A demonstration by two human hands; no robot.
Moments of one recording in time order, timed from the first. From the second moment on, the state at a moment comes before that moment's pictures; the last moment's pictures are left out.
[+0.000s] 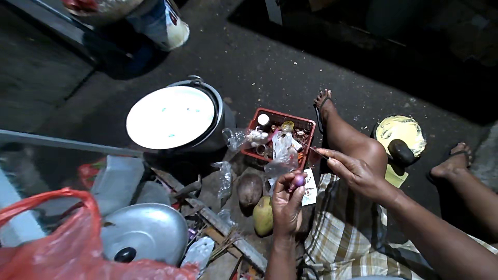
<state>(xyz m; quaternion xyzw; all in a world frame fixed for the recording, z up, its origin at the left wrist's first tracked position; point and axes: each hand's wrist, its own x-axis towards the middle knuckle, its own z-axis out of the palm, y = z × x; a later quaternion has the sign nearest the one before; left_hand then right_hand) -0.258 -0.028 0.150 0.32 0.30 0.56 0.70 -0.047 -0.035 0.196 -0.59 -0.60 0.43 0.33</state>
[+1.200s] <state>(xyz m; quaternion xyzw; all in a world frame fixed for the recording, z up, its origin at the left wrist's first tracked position) -0.268 -0.034 0.172 0.19 0.33 0.56 0.73 -0.072 -0.045 0.212 -0.46 -0.70 0.46 0.29</state>
